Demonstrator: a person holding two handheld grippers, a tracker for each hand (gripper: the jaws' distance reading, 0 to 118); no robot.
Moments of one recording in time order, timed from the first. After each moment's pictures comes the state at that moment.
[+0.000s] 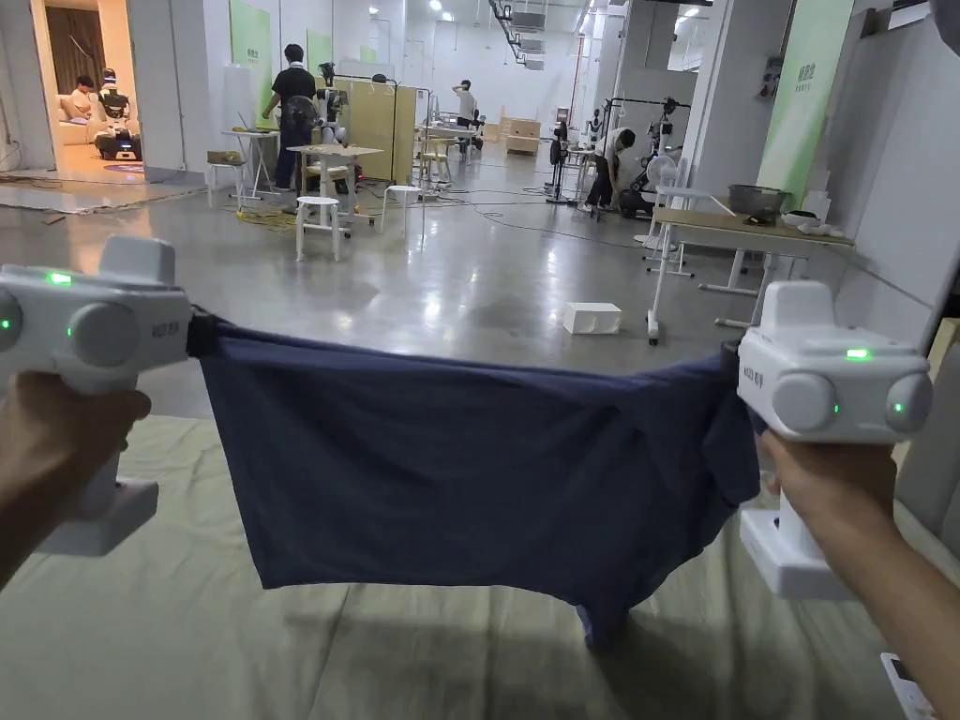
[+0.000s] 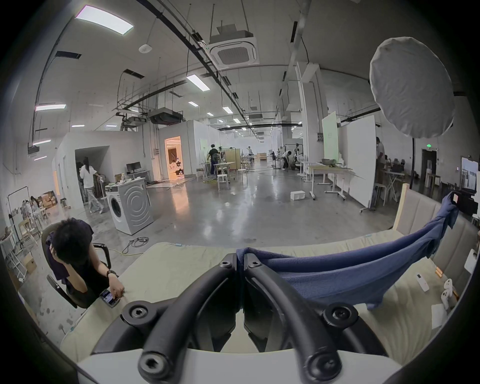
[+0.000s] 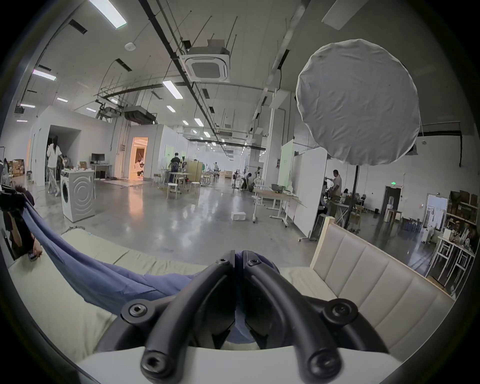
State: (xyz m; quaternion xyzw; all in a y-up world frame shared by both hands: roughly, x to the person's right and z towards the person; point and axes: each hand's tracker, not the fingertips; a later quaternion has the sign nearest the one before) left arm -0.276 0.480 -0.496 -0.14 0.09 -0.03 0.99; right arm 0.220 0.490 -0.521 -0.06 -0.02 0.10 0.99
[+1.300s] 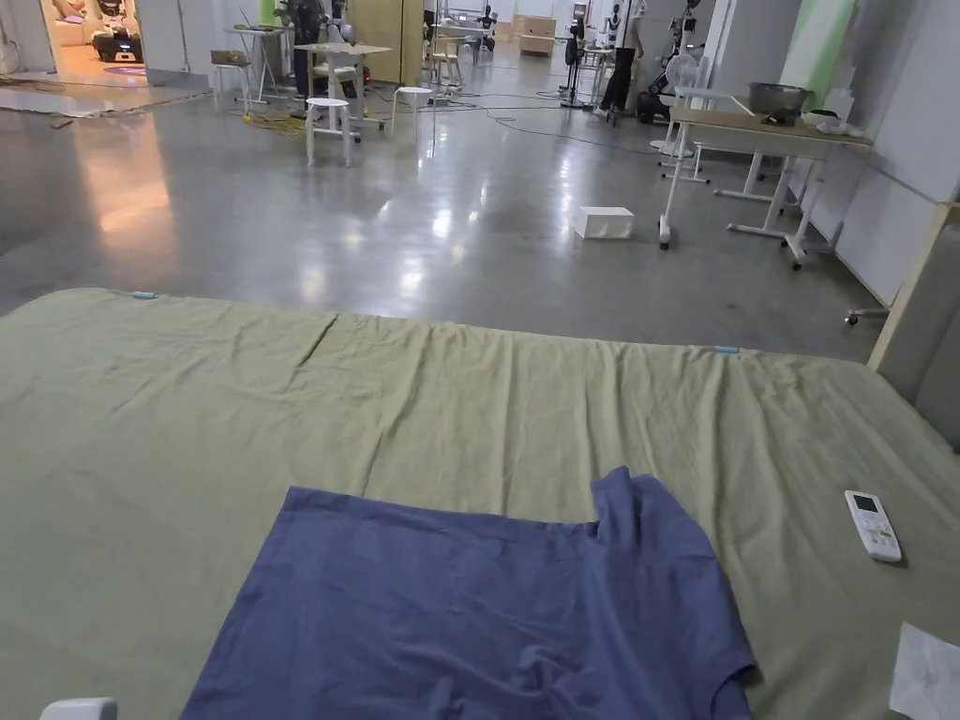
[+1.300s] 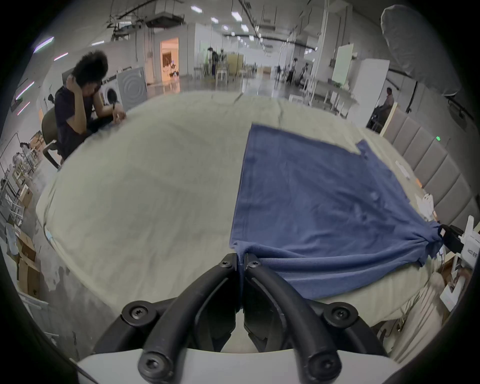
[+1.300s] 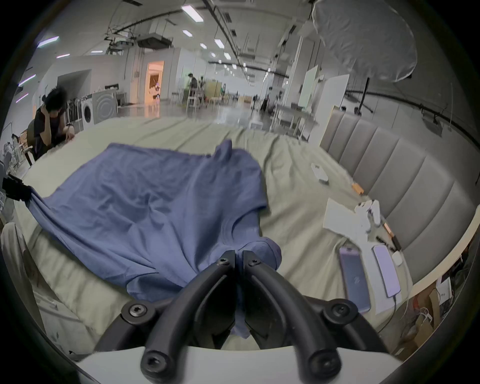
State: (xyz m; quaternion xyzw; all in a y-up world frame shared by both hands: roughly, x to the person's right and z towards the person) left arm -0.274 0.151 -0.172 -0.45 0.07 0.06 0.89; right arm 0.252 0.158 -0.172 -0.34 0.02 0.12 0.93
